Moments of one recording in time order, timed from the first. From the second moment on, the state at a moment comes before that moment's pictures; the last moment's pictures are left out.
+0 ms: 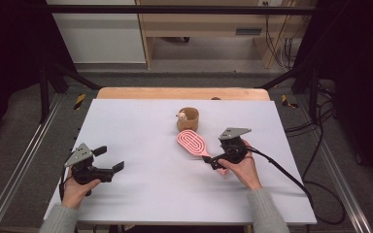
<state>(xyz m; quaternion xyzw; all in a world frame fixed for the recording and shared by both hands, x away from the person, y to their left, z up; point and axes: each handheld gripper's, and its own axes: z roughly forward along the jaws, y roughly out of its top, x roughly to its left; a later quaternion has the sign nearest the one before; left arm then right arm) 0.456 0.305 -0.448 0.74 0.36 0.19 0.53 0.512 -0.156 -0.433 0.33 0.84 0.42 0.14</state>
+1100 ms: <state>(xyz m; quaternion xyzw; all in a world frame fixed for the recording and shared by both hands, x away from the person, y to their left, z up) 0.456 0.304 -0.449 0.74 0.36 0.19 0.53 0.532 -0.136 -0.452 0.34 0.86 0.36 0.11</state>
